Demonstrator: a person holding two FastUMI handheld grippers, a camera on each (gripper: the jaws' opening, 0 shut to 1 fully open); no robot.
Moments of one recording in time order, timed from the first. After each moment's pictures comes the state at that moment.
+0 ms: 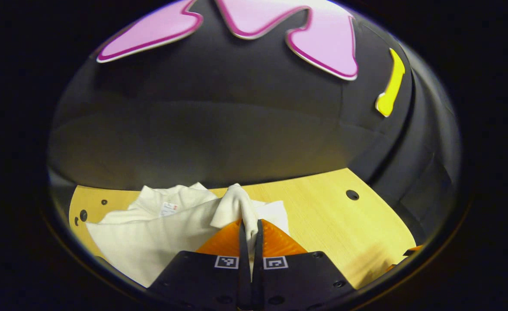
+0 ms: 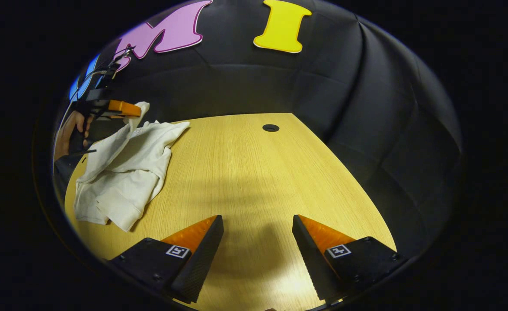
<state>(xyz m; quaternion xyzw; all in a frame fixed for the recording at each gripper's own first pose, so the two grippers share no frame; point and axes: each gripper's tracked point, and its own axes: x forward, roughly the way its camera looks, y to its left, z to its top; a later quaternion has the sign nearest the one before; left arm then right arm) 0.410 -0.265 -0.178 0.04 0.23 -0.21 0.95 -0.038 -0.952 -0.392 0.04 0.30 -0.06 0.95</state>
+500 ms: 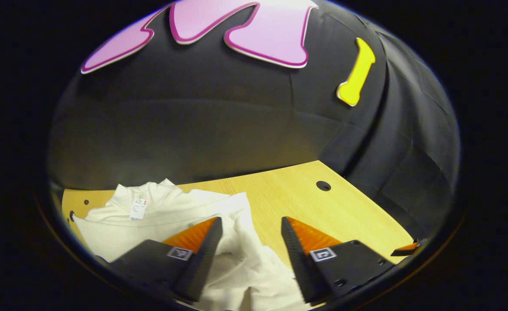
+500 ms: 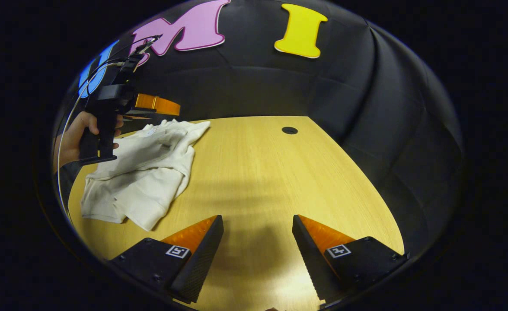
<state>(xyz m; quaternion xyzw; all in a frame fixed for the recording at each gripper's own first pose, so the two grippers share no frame) 0.355 -0.282 -0.170 0.05 0.21 -0.27 0.94 -0.041 -0.893 -0.379 0.04 0.29 -0.01 0.96</state>
